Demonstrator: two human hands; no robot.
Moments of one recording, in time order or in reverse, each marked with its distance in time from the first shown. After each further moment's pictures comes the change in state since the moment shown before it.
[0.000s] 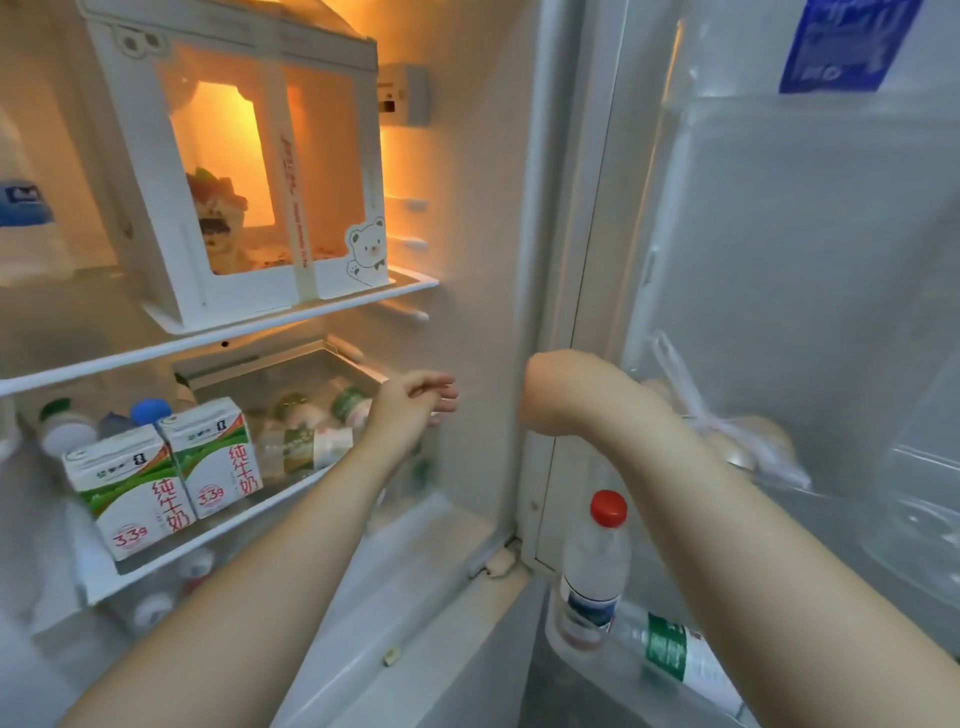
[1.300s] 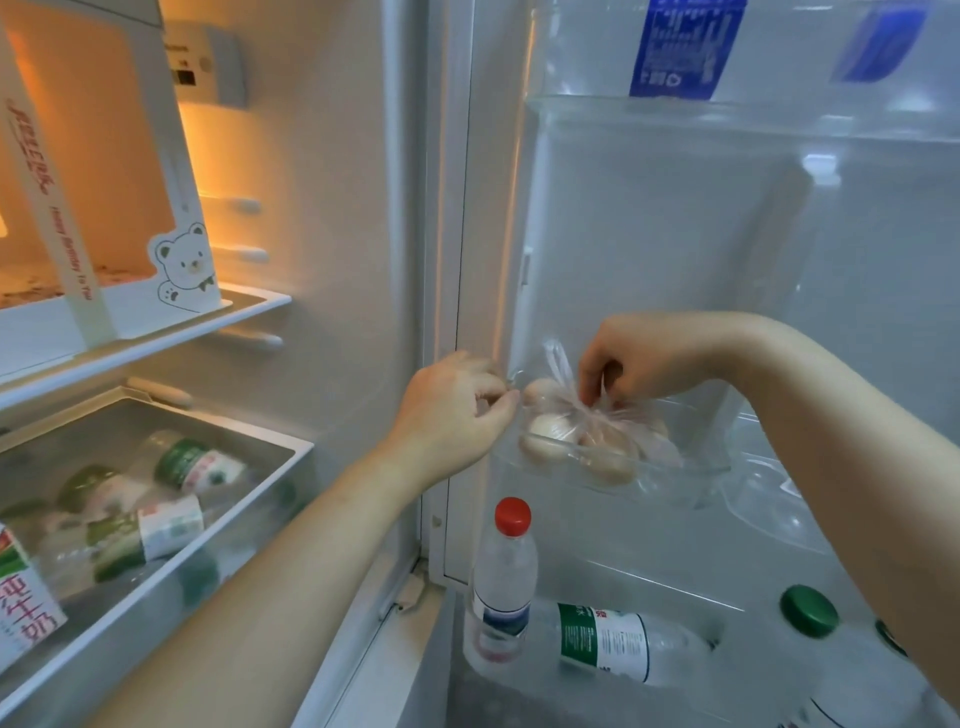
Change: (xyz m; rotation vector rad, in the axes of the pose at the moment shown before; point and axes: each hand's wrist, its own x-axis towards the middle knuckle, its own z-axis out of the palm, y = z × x) left_hand -0.017 0.054 0.084 0.510 -0.435 0.910; right_hand -0.042 0.113 -0.035 0.066 -0.092 0.141
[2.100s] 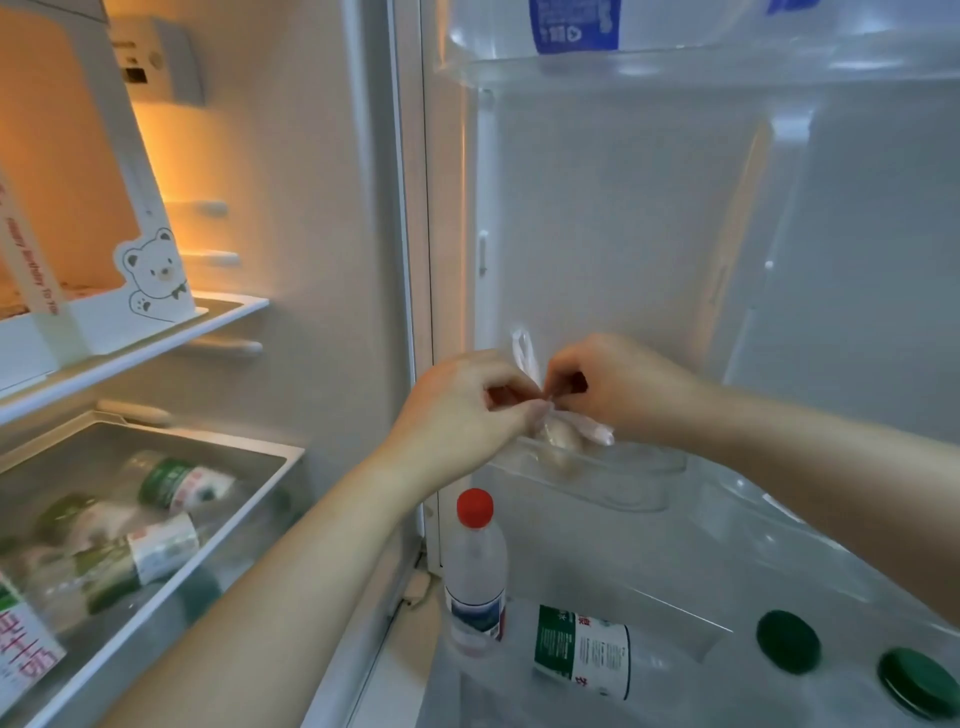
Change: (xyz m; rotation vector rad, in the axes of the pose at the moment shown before) left_hand -0.013 0.027 -0.019 -0.289 -0.193 -0.080; right_hand -0.021 -0.037 0.052 0.275 0.359 0.084
